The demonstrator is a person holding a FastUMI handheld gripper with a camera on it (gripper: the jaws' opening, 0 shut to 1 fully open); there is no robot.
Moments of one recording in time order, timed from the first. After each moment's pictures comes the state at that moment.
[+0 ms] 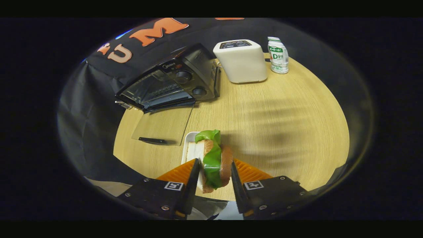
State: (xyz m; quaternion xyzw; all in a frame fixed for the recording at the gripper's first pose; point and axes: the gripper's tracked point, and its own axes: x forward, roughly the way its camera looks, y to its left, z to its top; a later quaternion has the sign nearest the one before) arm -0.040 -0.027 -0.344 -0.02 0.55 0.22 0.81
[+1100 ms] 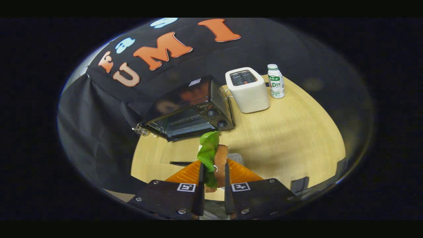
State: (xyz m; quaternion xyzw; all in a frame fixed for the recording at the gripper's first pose) arm -0.037 0.044 -0.242 0.09 0.44 0.21 0.87
